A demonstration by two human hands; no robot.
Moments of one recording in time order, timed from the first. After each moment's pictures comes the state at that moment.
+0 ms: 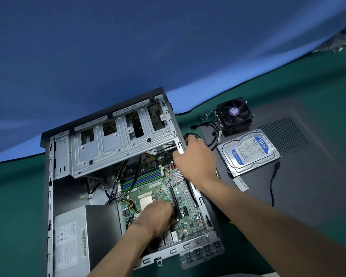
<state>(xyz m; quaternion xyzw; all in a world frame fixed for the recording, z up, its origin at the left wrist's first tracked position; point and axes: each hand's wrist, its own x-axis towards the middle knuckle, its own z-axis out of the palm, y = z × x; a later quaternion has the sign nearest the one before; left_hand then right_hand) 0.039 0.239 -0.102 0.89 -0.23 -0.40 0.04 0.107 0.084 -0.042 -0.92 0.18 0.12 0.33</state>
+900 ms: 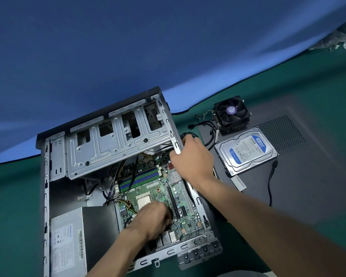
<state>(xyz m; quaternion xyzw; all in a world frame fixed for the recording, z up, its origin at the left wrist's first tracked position) 0.040 0.243 -0.095 0.89 -0.21 -0.40 0.08 0.108 0.084 -0.043 -0.92 0.18 0.12 0.34</state>
